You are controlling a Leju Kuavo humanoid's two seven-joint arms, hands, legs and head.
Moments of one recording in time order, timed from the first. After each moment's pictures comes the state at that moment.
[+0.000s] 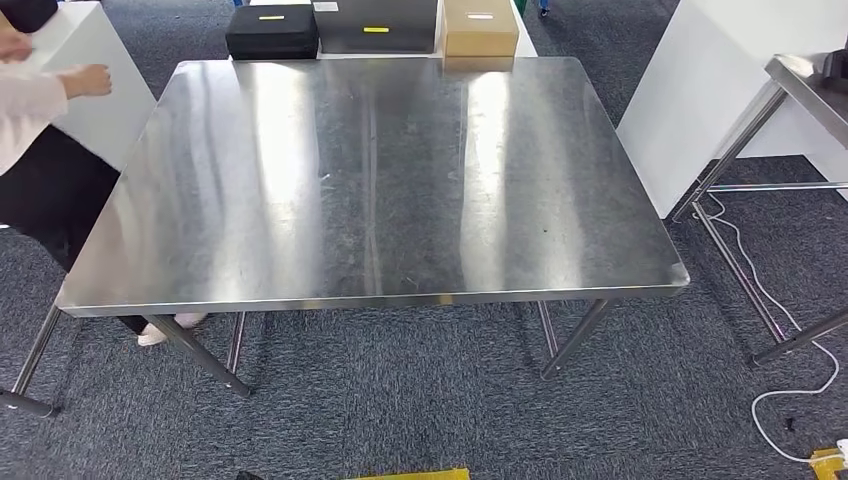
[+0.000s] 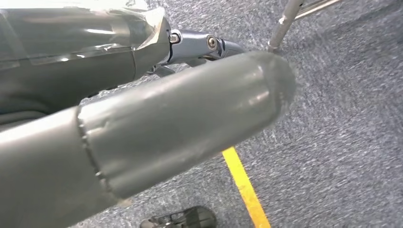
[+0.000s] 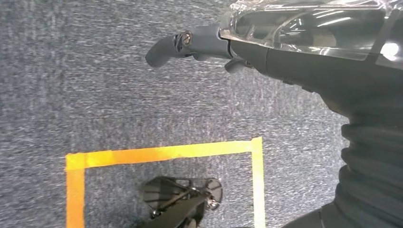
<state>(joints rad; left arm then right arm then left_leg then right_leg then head) -0.07 -0.01 -0.50 -0.25 0.27 0.37 -0.52 -0.08 0.01 -1.19 -0.14 1.27 -0.14 -0.39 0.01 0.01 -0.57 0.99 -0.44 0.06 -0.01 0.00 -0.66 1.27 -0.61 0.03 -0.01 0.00</state>
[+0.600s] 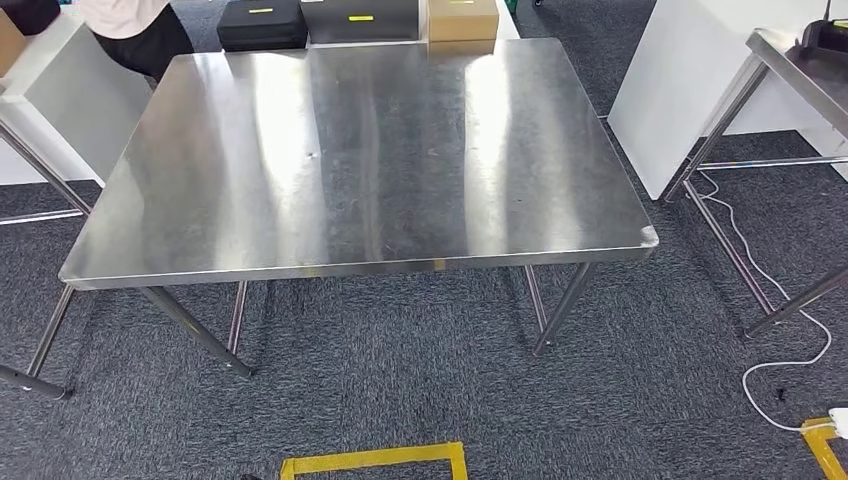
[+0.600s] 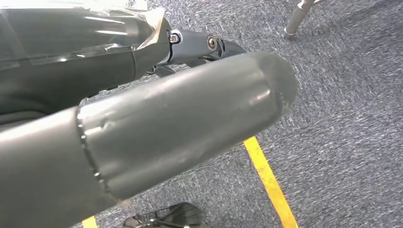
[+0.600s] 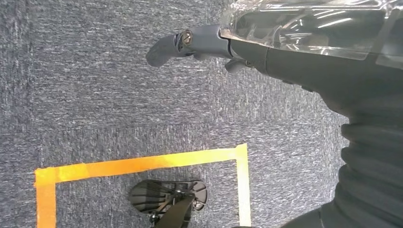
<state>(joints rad) -0.07 -0.01 -0.50 -0.25 0.28 0.37 -0.52 -0.09 0.01 -1.19 -0.14 1.27 -0.14 -0.39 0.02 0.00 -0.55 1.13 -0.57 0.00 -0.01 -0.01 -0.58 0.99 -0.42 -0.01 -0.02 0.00</state>
